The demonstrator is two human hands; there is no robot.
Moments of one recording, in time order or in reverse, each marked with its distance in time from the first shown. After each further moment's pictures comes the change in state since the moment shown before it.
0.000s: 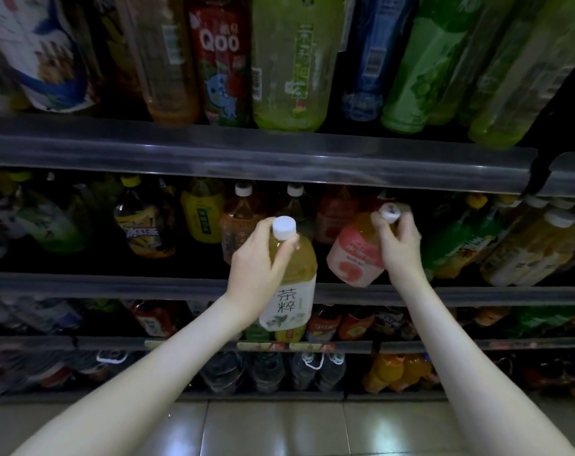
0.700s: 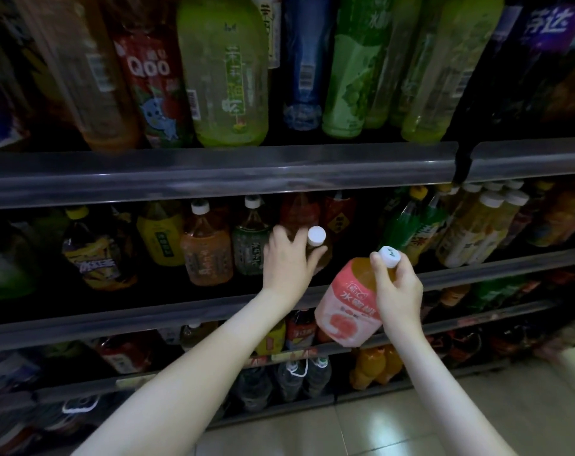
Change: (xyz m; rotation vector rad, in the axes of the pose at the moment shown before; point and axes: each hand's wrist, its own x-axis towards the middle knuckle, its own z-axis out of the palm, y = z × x) left_hand 0.028 0.010 0.108 0.340 -0.096 0.191; right_hand -0.076 0.010 -0.044 -0.025 0.227 0.092
